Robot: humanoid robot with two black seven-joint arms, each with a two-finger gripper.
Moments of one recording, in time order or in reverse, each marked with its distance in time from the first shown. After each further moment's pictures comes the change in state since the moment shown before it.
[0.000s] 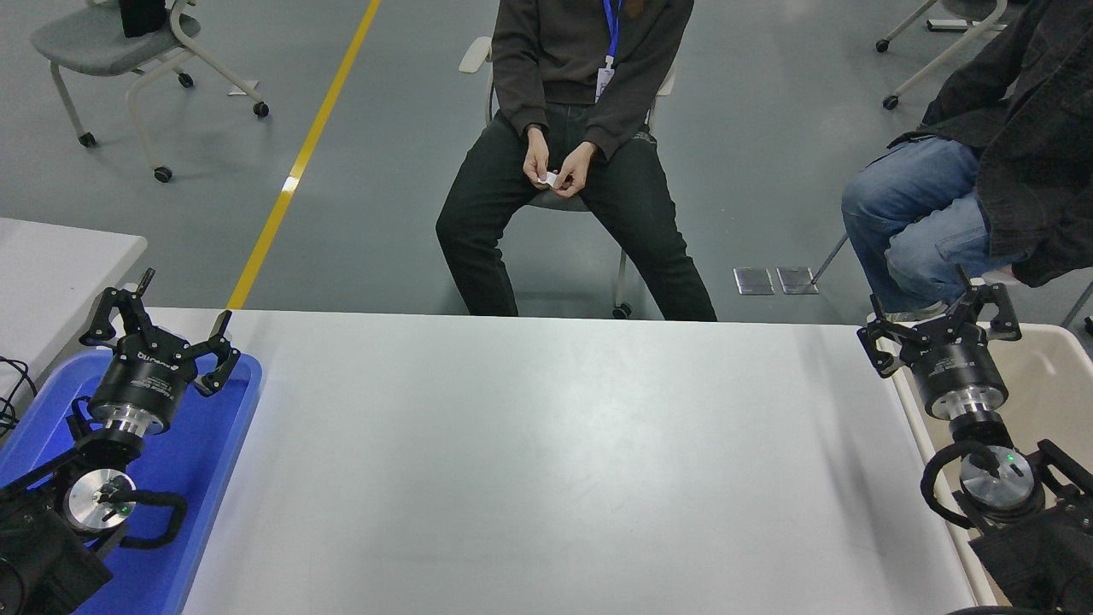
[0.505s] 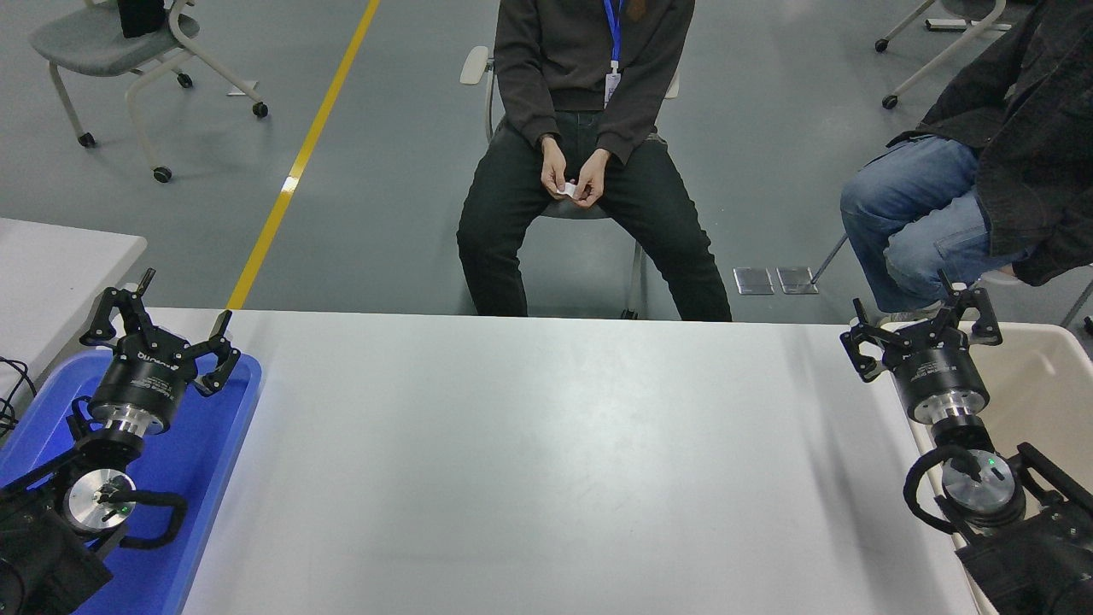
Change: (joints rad) left arm 0.000 0.000 0.000 0.000 0.000 0.000 0.000; right arm -0.038 -0.005 -0.009 0.077 -0.004 -0.042 0.007
